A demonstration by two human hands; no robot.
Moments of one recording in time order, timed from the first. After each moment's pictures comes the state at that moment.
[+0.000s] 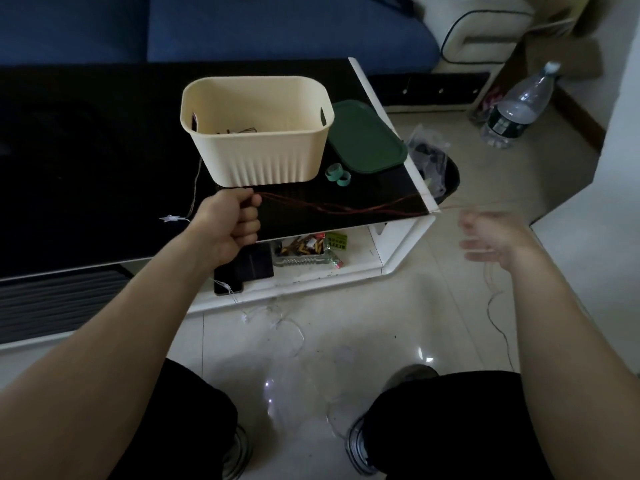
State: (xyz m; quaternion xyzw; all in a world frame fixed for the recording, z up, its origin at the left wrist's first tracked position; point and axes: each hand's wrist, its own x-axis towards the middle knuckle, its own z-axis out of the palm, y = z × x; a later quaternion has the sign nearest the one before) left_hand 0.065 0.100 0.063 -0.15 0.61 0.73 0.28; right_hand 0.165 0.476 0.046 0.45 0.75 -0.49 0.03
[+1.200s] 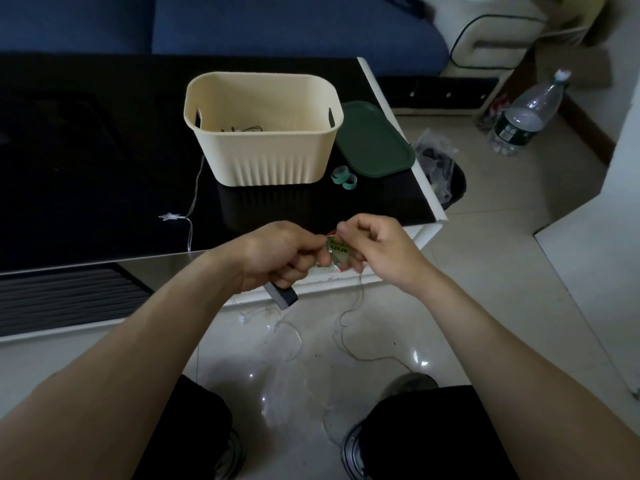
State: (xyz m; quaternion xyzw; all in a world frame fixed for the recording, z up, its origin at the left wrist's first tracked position) left_hand 0.102 0.128 0.079 0.10 0.67 0.55 0.48; right_hand 0.152 0.320 0.051 0.00 0.80 -0.60 0.06
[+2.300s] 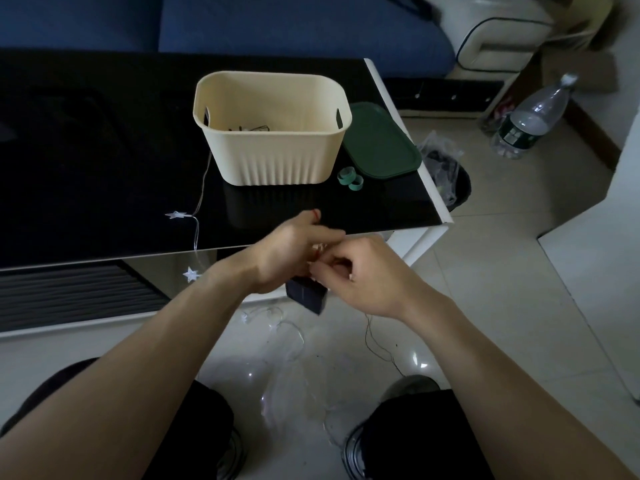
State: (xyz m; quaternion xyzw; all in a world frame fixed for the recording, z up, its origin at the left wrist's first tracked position) left_hand 0.107 0.136 0.074 0.06 0.62 0.66 0.43; right_hand 0.172 0.283 0.072 -0.12 0.91 -0.40 0.03
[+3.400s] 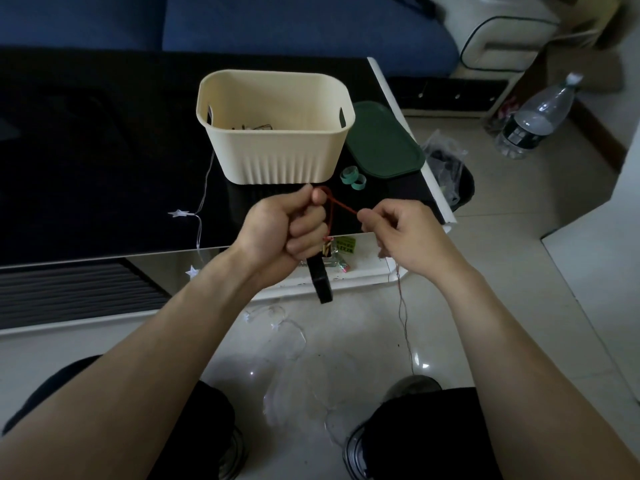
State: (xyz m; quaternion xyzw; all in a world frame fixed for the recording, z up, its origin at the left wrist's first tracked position) left_hand 0.101 0.130 0.079 0.05 0.39 0.84 0.38; right_hand 0.141 0.334 0.070 0.02 0.91 -0.42 -0.03
